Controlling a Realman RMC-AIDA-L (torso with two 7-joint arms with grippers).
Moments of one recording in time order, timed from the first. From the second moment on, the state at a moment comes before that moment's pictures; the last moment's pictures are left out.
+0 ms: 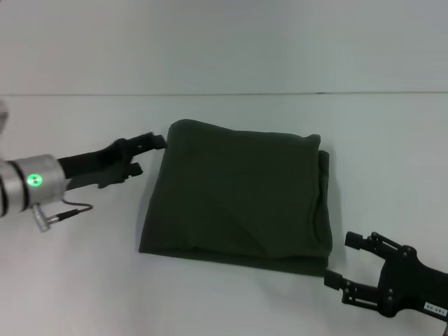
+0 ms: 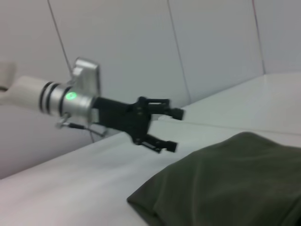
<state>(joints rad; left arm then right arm) -0.62 -2.03 0.72 0.45 1.89 1.06 -2.32 0.35 2.09 -0.55 -0.35 -1.94 -1.54 0.94</state>
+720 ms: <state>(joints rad) -0.70 -2.10 0.82 0.44 1.89 0.89 -2.28 0.34 2.09 -0.58 -0.35 -1.95 -1.55 0.94</state>
